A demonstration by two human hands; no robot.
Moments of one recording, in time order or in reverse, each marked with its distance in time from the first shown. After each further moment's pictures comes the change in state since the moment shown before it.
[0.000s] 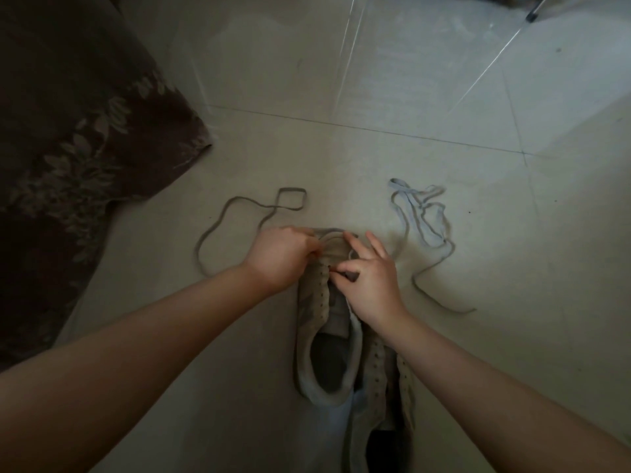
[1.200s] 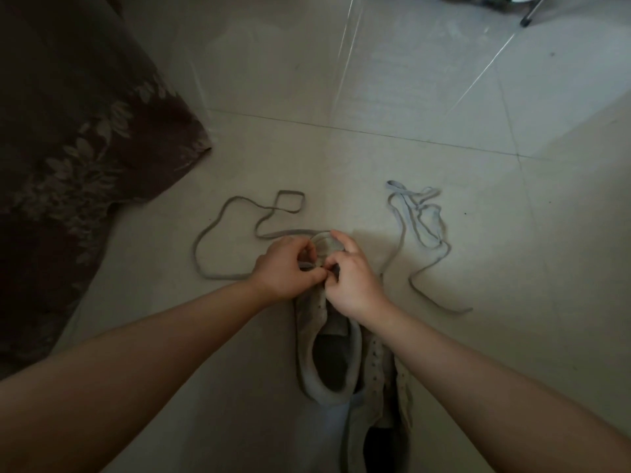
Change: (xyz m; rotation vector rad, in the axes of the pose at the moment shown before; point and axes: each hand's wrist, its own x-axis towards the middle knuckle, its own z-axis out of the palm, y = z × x) left_hand -0.003 -0.001 0.034 -0.564 -0.024 -0.335; right_hand 0.006 -0.019 0.006 0.033 -0.122 -0.003
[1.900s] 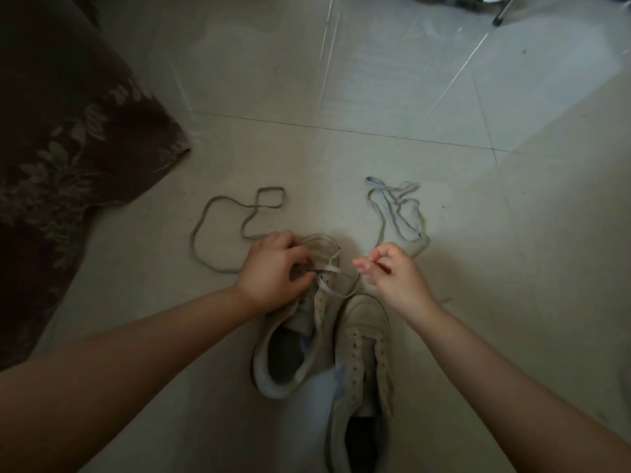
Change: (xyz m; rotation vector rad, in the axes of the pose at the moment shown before) left_hand -0.013 0.007 0.010 0.295 0.119 0.320; right_hand -0.034 0.044 -0.058 0.523 0.078 0.340
